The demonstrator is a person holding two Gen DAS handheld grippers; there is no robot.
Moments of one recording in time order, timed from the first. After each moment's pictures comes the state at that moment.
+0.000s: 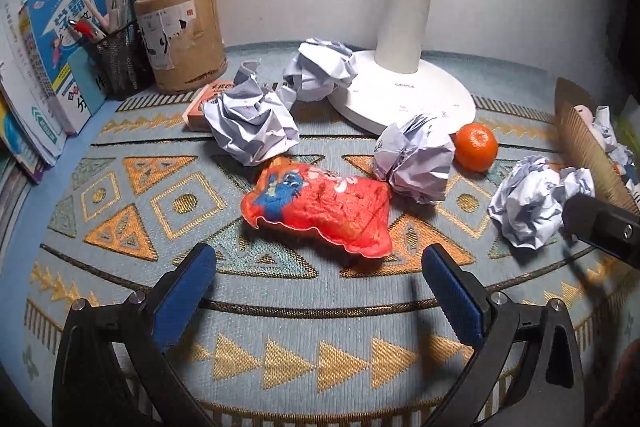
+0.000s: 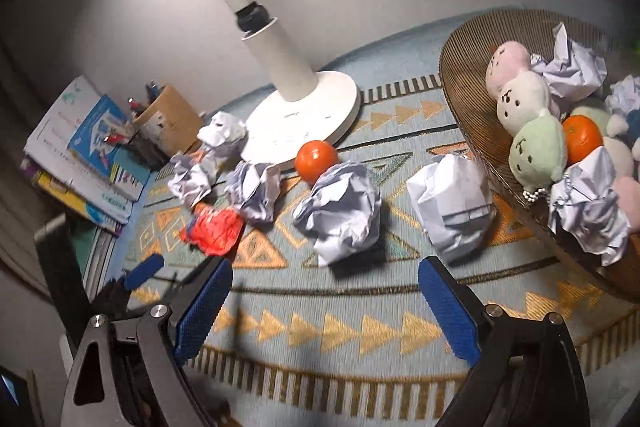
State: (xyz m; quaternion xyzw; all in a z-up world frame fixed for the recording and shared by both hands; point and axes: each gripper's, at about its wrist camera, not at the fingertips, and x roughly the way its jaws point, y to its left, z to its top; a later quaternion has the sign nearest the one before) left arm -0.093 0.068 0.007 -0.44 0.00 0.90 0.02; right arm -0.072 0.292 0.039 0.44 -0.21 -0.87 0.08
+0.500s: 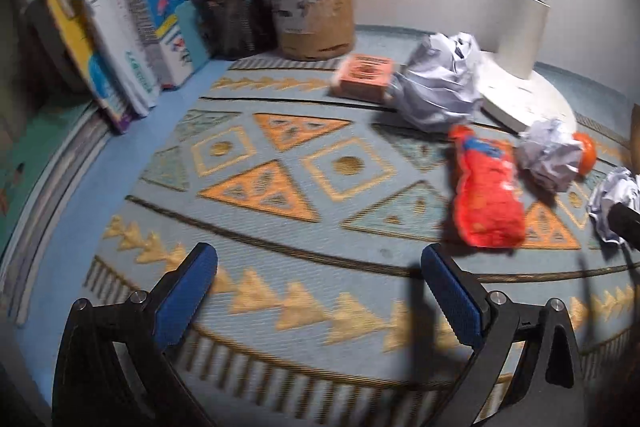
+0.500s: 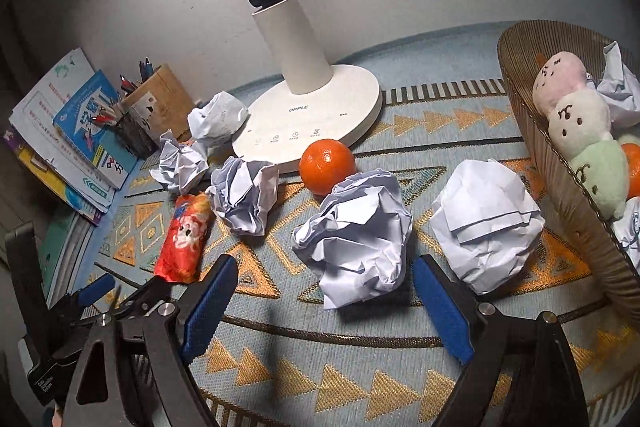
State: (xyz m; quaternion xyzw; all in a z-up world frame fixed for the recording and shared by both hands) left arm -0.055 -0.014 0.013 -0.44 -0.01 0.89 -0.13; right arm -0.086 0.270 0.020 0.43 -0.14 -0.89 0.10
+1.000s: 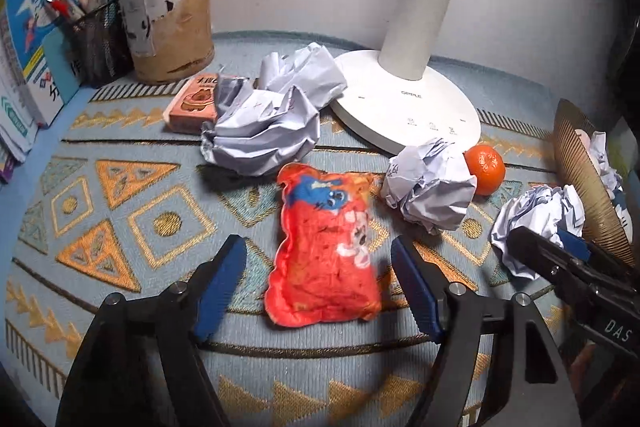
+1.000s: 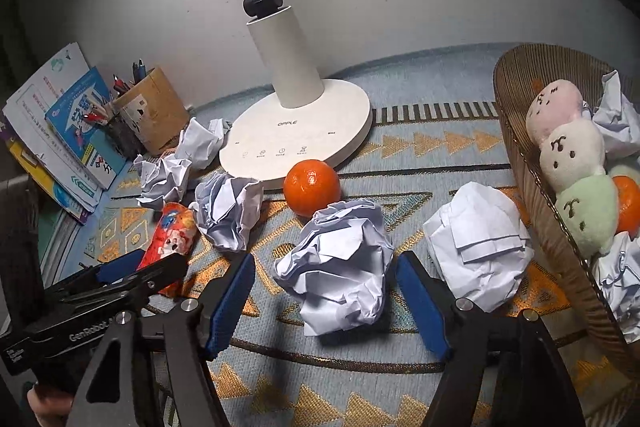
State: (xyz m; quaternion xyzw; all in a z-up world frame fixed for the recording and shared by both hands) left arm -0.112 0.061 0.010 -0.45 -0.04 0.89 0.07; right arm -0.096 0.269 0.023 0.42 -0.11 -0.89 0.10
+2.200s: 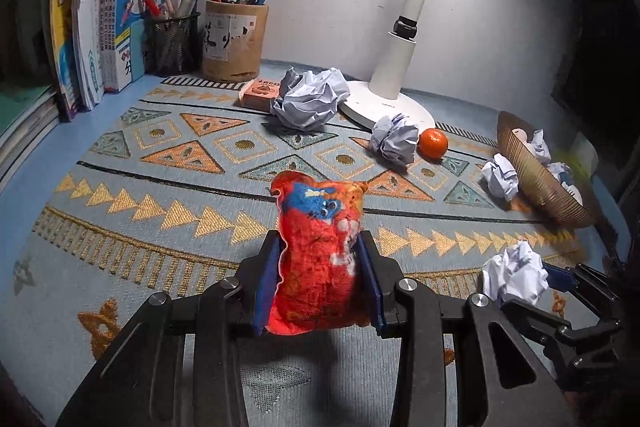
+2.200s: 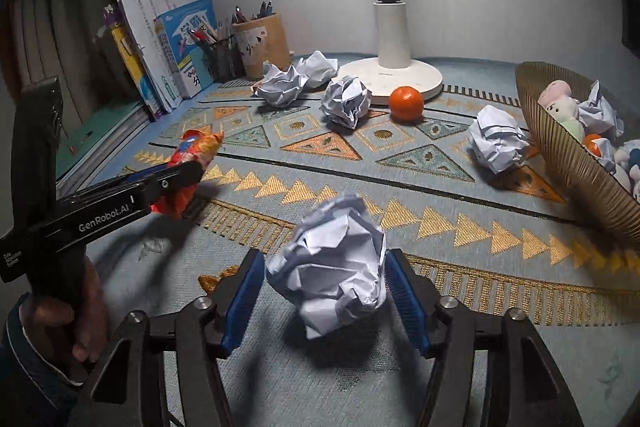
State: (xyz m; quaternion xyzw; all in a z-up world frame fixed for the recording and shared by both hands) left arm 0.021 0.007 0.025 -0.35 -0.09 0.93 0.07; right arm 0.059 0.221 0.036 0.39 -0.01 -0.90 0.18
